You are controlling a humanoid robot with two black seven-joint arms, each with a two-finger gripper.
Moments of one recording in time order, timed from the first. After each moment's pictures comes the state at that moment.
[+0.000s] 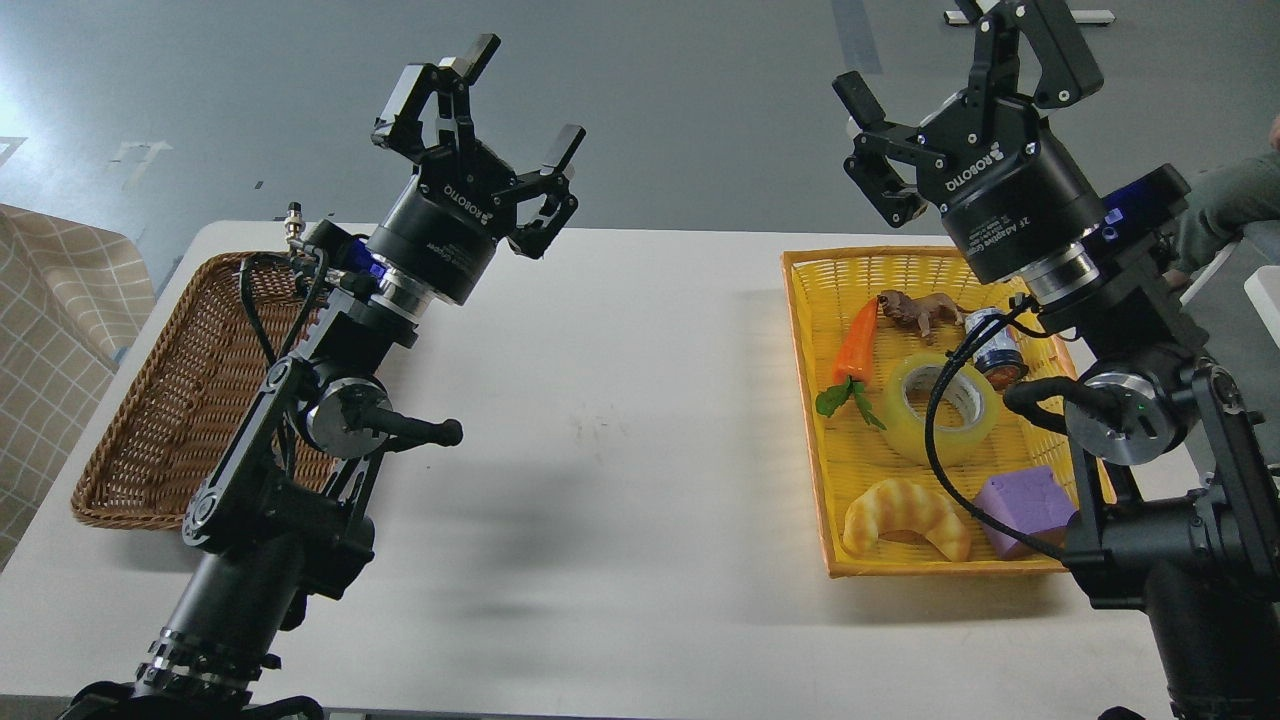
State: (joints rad) left arm -0.38 -0.04 -1.44 -1.32 0.77 -0.47 -0.13; right arm 0.43 0.00 1.46 1.51 -0.87 0.44 -0.01
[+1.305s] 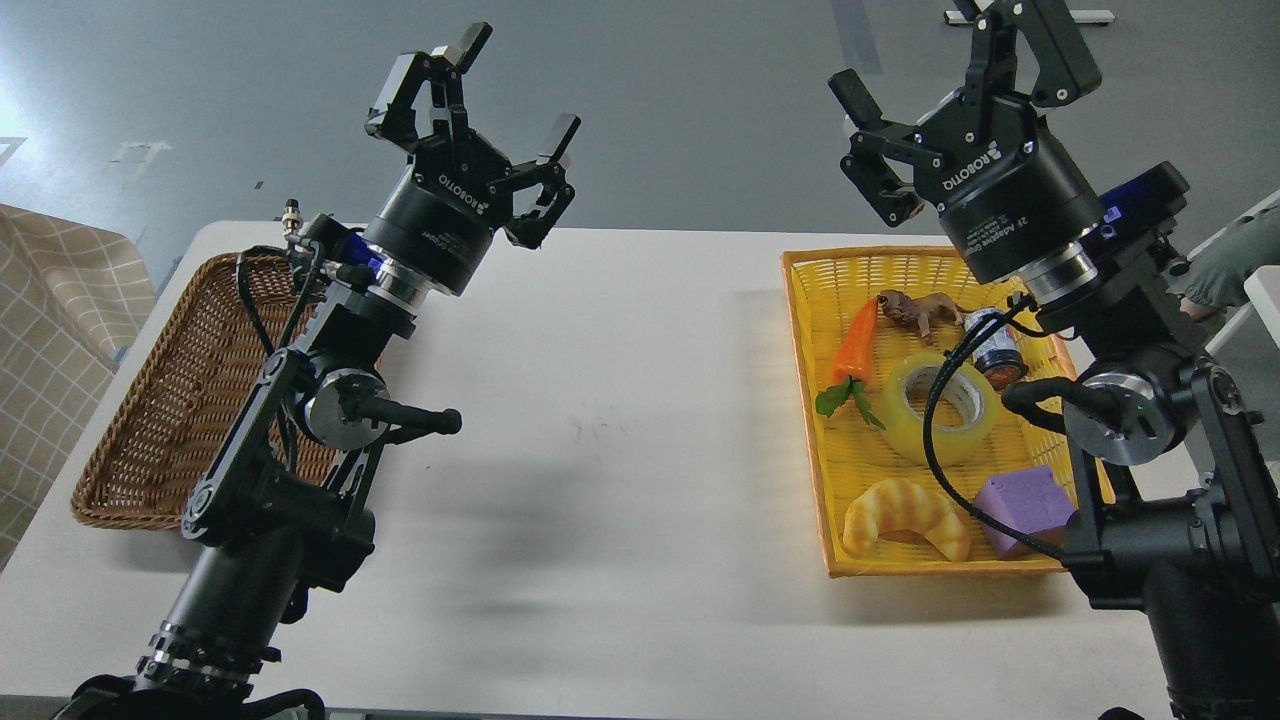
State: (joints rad) left arm -0.40 -0.04 -1.45 -1.32 0.74 -0.44 -0.11; right arm 0.43 0.00 1.46 1.52 -0.87 0.44 -0.01
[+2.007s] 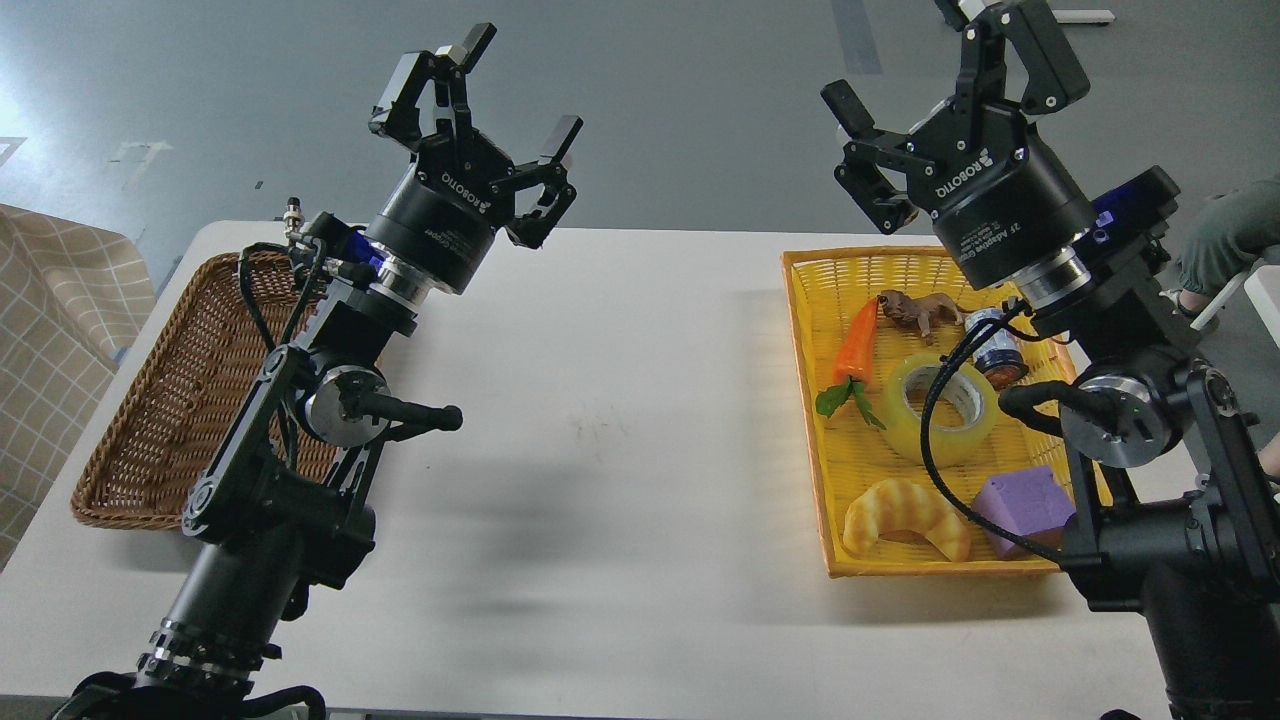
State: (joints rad) left arm -0.40 -0.04 -1.45 -1.32 0.74 -0.44 -0.10; right arm 0.42 0.00 1.45 1.52 -0.87 0.45 -0.02
